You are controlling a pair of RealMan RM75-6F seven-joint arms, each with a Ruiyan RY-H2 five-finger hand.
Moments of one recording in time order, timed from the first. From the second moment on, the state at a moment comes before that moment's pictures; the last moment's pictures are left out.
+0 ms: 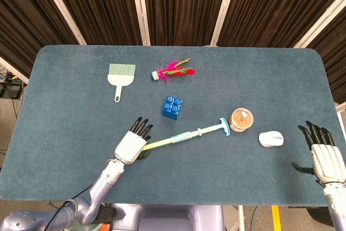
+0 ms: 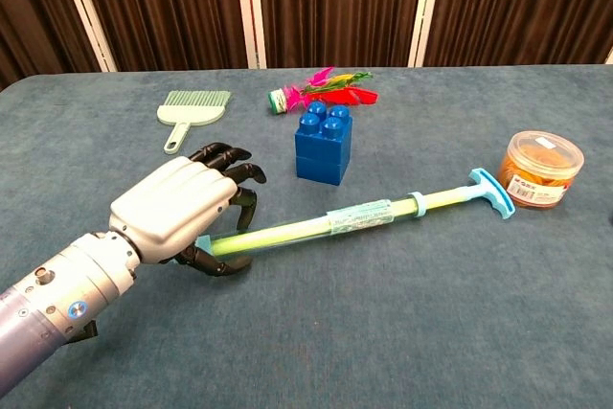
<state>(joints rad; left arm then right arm) -0.57 -2.00 -0.06 -0.98 1.62 1.24 0.36 0.14 -1.10 0.07 -1.58 -1.39 1.32 -0.02</state>
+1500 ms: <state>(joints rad) -0.51 -1.82 0.09 -1.18 1.76 1.38 -0.03 0.19 -1.42 -0.06 -1.42 -1.56 1.21 -0.05</state>
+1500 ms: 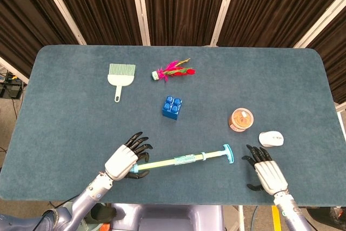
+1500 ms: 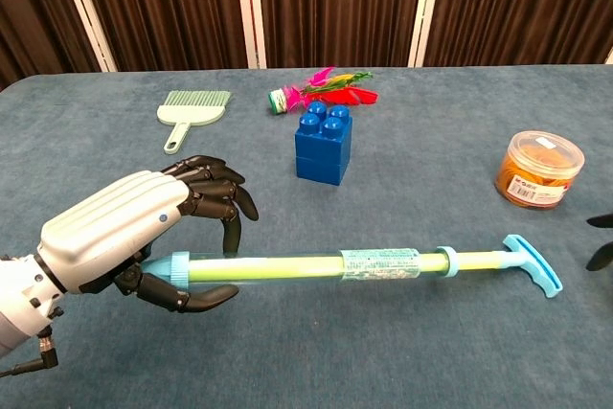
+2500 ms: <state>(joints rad) -0.52 -1.83 0.07 -1.13 1.74 1.32 -0.09 0.31 -1.65 0.00 -1.29 -1.58 1.17 0.04</state>
